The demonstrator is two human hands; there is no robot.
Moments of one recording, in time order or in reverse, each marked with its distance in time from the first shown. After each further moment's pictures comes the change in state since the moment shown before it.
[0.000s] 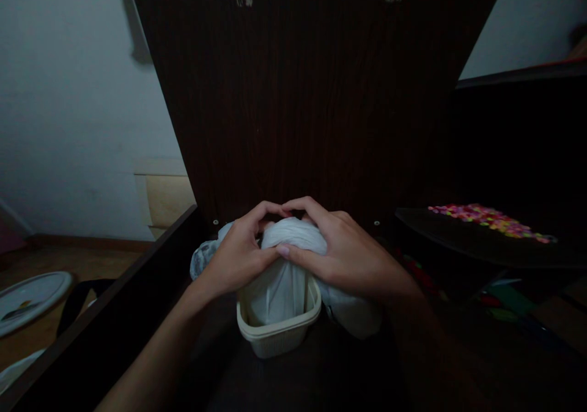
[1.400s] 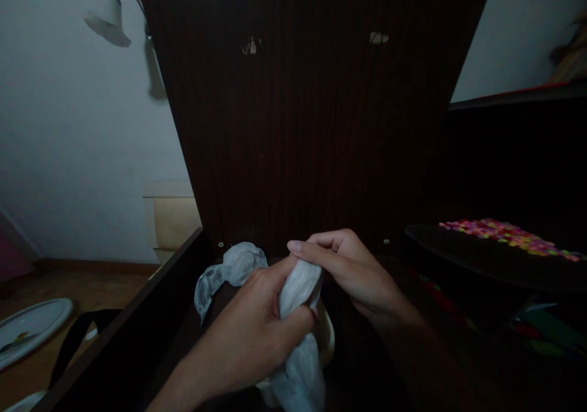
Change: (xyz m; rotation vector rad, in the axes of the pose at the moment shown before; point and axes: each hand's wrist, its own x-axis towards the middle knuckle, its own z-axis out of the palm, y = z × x) left_hand -0.026 0.036 0.015 0.190 -0.145 -0.136; right_hand 0.017 0.008 0.023 1.027 0.073 0.333
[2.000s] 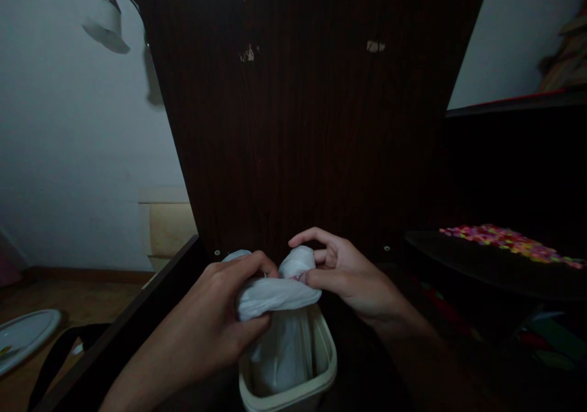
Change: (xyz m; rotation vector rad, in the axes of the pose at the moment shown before) left_hand -0.008 -0.010 -0.043 0.328 0.016 0.041; right_hand 0.005 0.004 -0.010 0.040 -0.082 0.048
